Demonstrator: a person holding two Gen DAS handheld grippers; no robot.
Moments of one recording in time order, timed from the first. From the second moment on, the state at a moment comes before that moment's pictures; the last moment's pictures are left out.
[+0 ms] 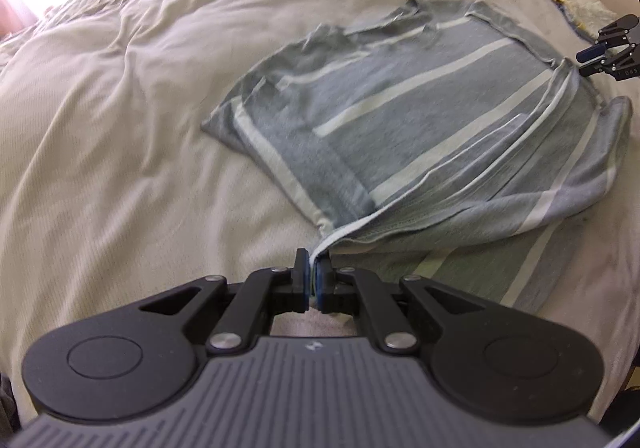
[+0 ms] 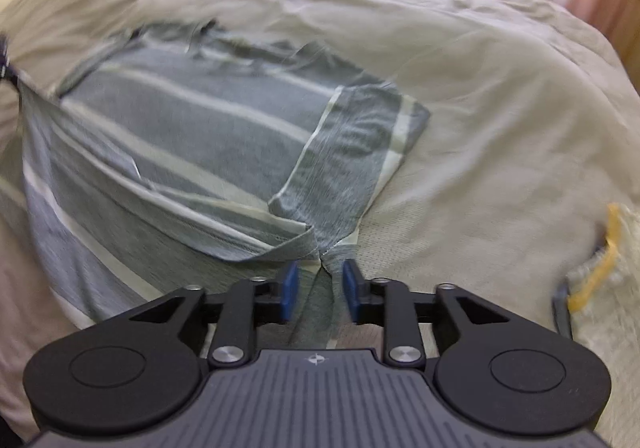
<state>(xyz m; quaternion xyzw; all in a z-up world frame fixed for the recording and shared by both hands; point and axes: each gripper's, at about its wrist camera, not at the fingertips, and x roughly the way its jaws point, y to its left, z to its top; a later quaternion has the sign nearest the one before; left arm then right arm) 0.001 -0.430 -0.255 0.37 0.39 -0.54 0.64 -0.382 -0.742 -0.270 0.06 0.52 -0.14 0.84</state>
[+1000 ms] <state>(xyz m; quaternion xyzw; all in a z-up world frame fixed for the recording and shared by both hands) -0.010 -0.432 -0.209 0.37 0.39 -0.52 0.67 -0.406 -0.757 -0.206 0.04 0.47 -0.08 0.88</state>
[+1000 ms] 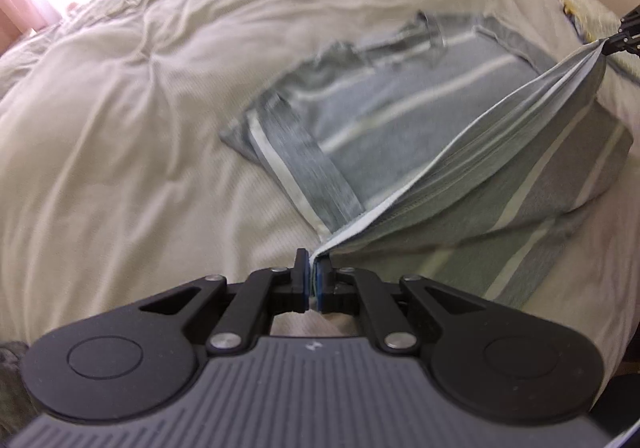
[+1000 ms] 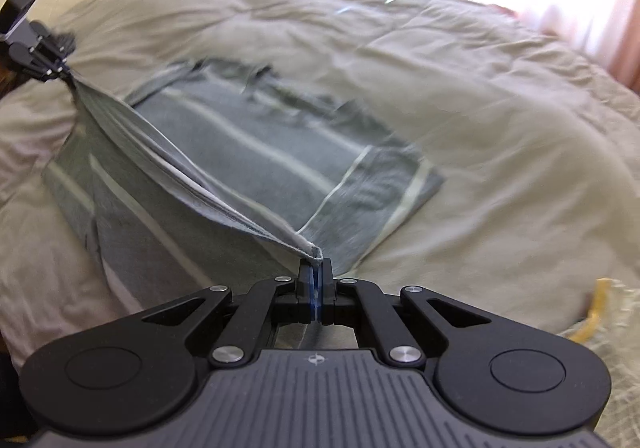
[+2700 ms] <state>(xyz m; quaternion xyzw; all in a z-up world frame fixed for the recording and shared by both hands) 0.122 -0.587 -0.277 0.34 0.38 -0.49 0.71 -0.273 -0.889 -0.265 0.09 0.45 -0.24 0.86</state>
